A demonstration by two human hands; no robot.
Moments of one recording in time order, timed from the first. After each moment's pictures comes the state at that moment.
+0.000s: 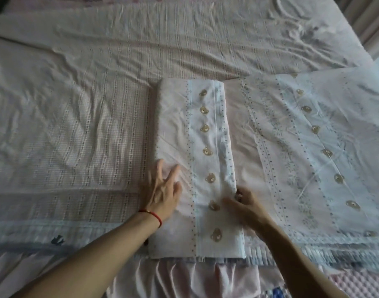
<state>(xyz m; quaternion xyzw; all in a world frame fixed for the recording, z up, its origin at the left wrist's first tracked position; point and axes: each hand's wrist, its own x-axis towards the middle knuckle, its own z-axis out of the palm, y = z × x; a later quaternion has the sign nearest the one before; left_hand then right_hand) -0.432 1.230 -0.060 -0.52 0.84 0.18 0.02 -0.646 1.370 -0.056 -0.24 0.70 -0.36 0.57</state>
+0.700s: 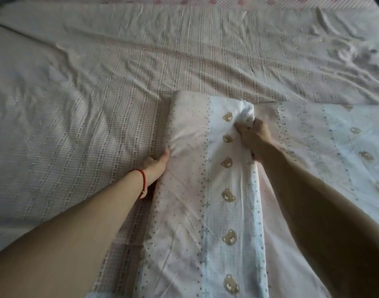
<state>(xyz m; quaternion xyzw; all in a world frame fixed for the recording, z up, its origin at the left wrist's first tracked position) -0.469 1.030 -0.122 -0.73 0.45 0.52 -0.05 -0.760 1.057 -0.114 -0.27 0.81 -0.38 0.37</state>
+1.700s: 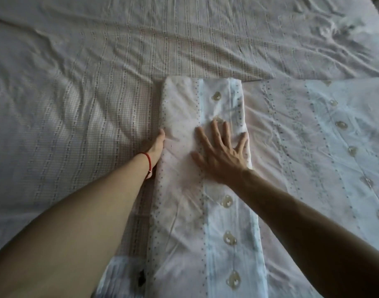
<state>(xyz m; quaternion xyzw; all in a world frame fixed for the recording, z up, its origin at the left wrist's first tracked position) -0.466 1.037 -0.144 -0.70 0.41 0.58 -0.07 -0.652 1.161 -0.098 -0.63 0.76 0.00 0.18</state>
